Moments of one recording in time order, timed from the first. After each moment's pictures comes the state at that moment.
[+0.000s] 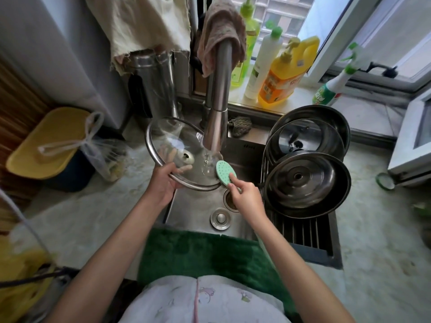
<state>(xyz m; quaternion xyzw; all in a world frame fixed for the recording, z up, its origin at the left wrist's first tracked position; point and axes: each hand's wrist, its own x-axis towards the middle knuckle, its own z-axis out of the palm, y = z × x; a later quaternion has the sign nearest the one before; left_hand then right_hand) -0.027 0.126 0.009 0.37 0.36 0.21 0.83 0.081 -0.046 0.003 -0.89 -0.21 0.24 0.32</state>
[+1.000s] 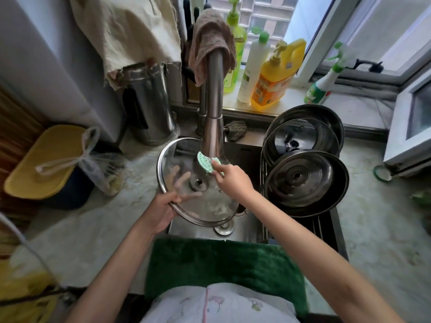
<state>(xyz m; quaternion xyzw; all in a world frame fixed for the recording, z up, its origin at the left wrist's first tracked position) -0.061 0.123 -0.003 0.36 0.22 0.06 0.90 0.107 0.008 0.005 -0.89 -0.36 0.19 0.18</state>
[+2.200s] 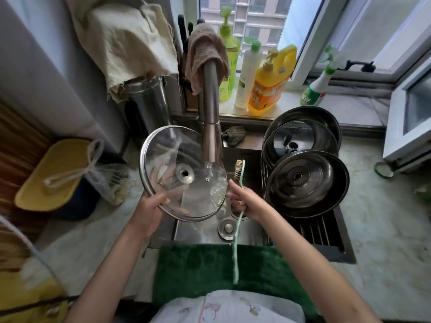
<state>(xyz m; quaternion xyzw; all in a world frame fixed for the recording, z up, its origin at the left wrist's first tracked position) -0.078 0.133 0.029 0.44 0.20 0.14 0.86 0.107 -0.038 -0.031 -0.61 0.00 0.53 0.59</state>
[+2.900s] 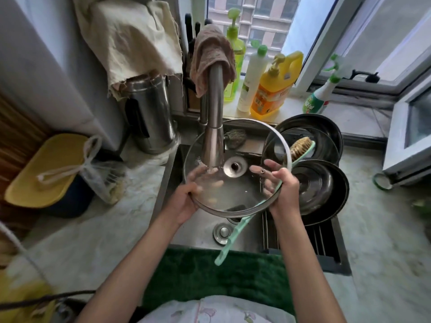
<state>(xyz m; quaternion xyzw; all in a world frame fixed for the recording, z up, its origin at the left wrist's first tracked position) -0.008 0.106 0.010 0.29 0.21 0.08 0.93 0.118 -0.059 0.062 -0.51 0.08 0.28 0.81</state>
